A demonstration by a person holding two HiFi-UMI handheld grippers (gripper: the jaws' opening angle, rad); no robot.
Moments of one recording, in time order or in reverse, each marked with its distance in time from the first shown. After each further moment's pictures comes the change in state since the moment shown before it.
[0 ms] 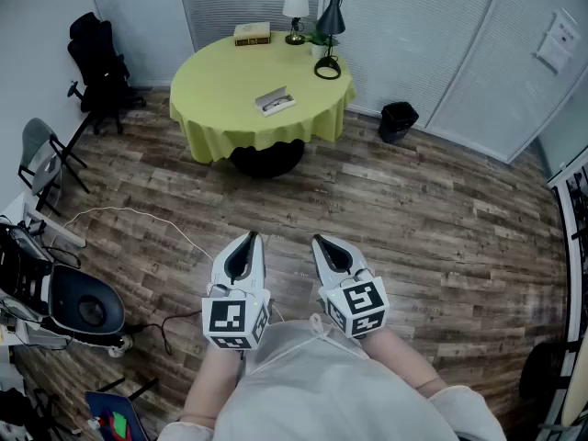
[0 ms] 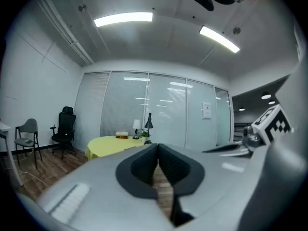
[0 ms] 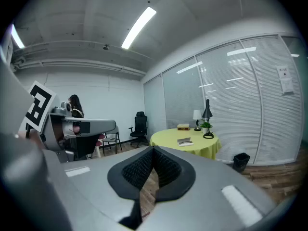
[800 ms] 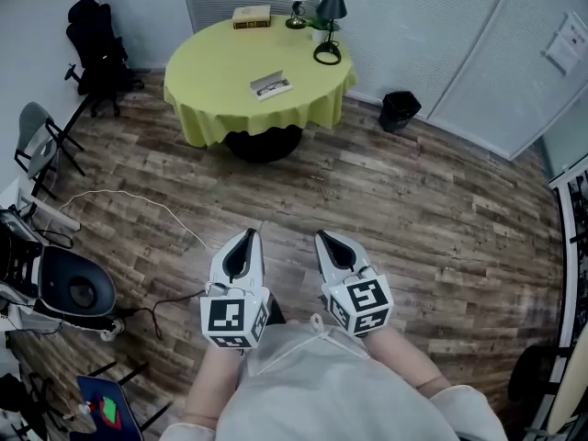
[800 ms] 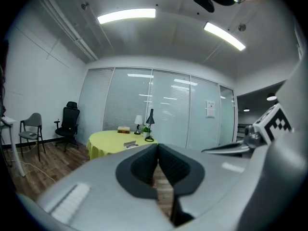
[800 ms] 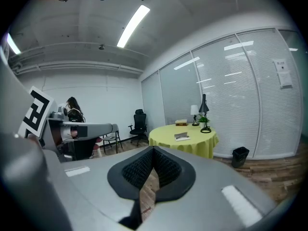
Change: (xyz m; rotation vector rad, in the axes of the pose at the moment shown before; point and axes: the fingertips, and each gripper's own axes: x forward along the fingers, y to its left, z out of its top) left arm 0.017 -0.028 -0.027 -0.042 0.036 0.042; right arm -0.011 -0.041 -0.023 0.039 0.037 0.006
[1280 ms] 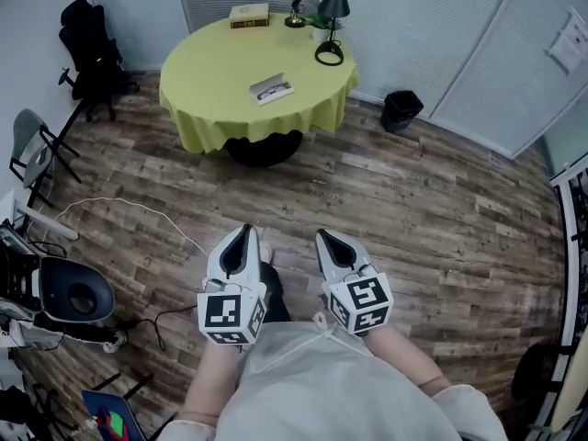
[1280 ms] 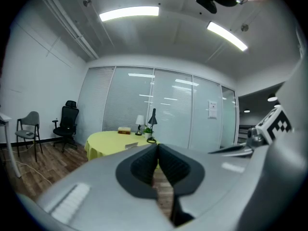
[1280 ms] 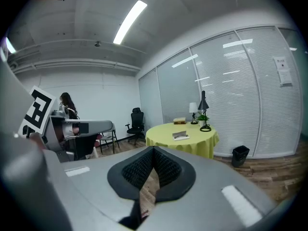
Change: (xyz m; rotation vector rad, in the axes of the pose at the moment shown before) left arm 0.062 0.050 -0.006 -0.012 -0.004 -0.003; right arm 0.069 -0.019 -0.004 0.015 0.024 -0.025
